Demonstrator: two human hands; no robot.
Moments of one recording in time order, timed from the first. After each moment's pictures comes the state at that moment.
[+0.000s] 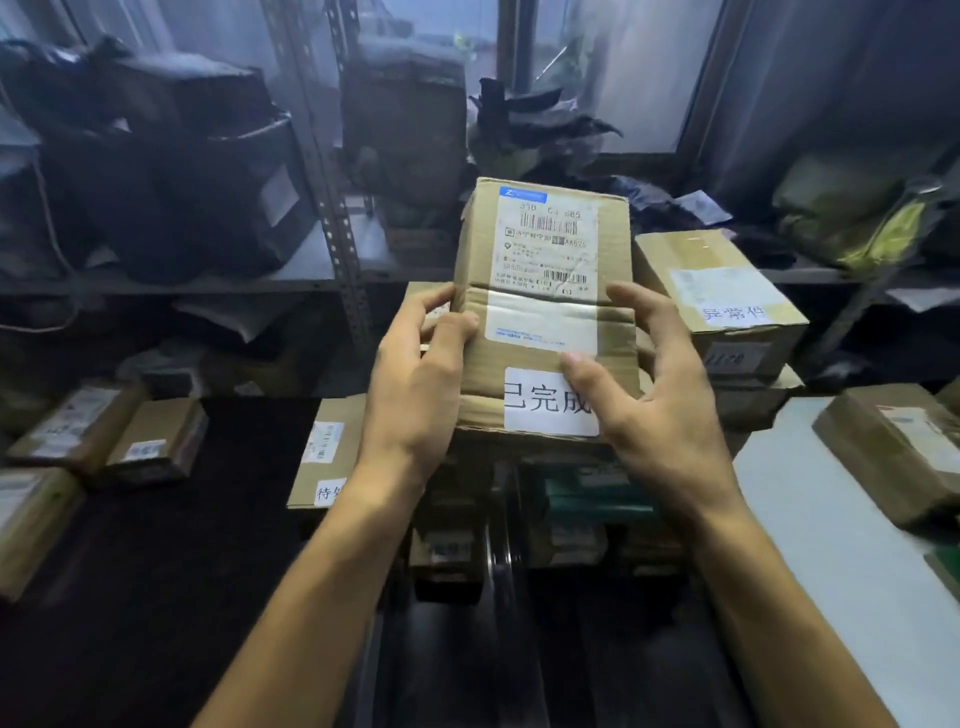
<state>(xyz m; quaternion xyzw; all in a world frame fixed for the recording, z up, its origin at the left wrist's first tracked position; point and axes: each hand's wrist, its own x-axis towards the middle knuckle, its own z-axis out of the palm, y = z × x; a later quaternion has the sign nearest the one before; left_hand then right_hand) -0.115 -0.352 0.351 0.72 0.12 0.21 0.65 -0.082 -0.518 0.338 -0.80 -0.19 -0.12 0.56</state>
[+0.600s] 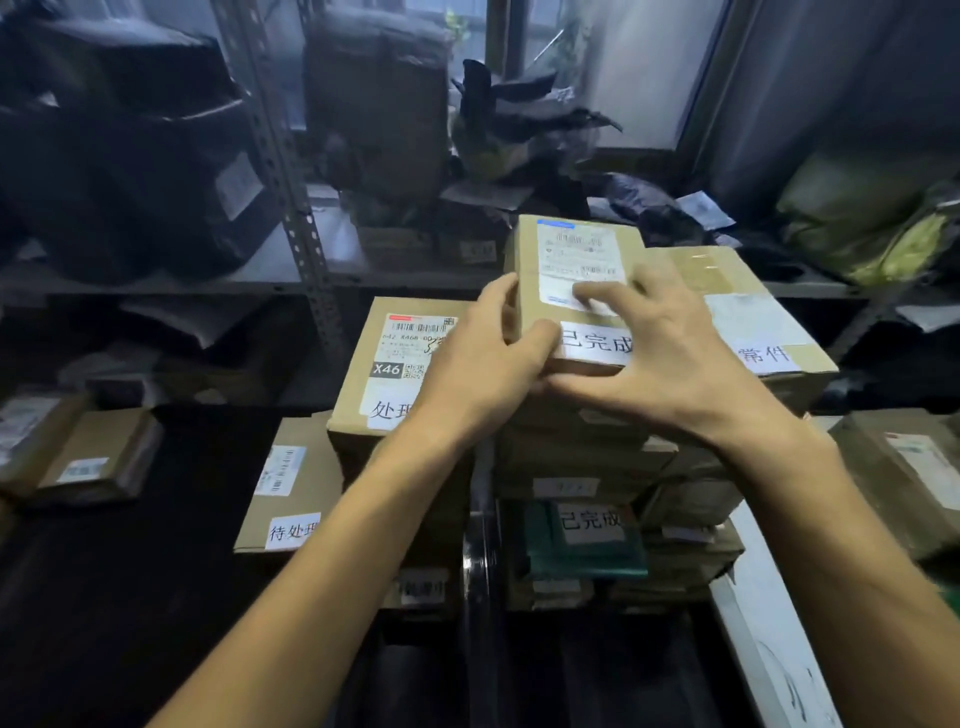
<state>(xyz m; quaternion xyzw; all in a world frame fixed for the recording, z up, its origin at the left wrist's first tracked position) -0.009 -0.375 0.344 0.83 0.07 0.08 0.55 0.032 -0.532 0.359 -0.95 -0.22 -0.06 0.23</state>
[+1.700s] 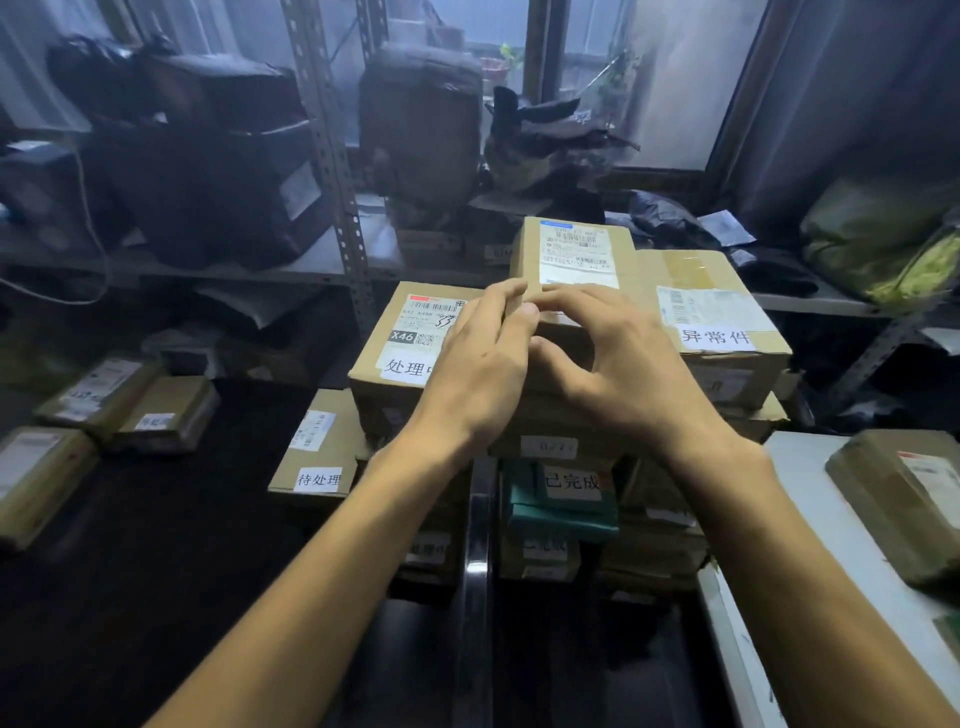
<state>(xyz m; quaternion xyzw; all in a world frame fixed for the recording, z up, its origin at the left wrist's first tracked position) -0.067 -0.408 0.345 0.79 0.06 0.16 0.59 -0.018 -0.541 0.358 -0.86 -0.38 -0.13 0.32</state>
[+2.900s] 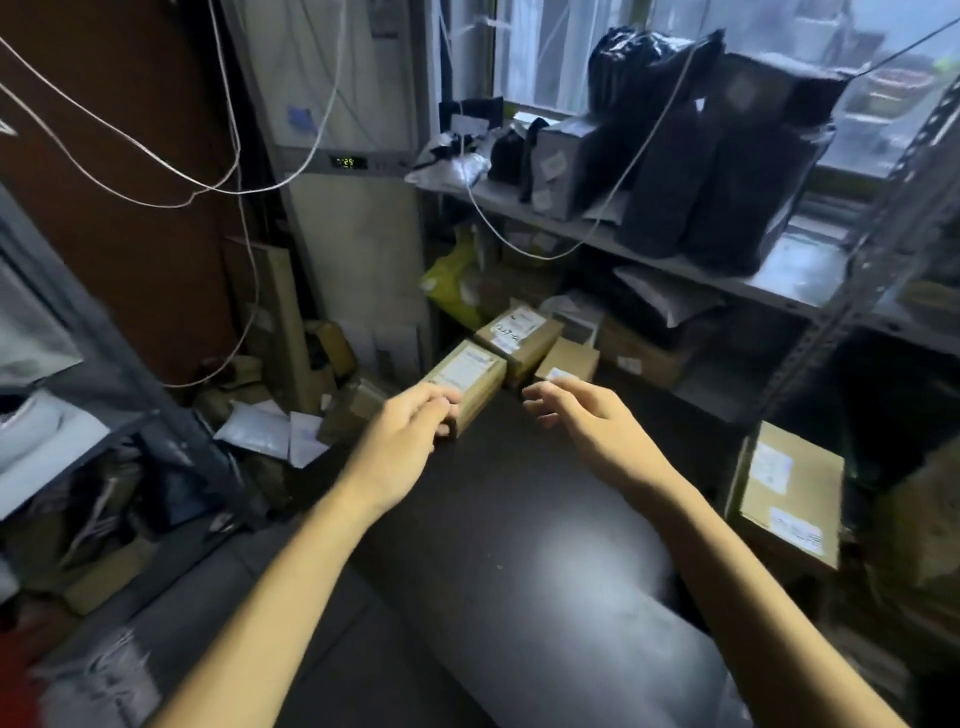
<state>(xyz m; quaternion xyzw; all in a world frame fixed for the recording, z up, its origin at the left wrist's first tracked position) -0.451 0.042 0.251 0.73 0.37 0.25 0.52 -0.269 -0.071 0.256 -0.71 -0.44 0.26 0.48</state>
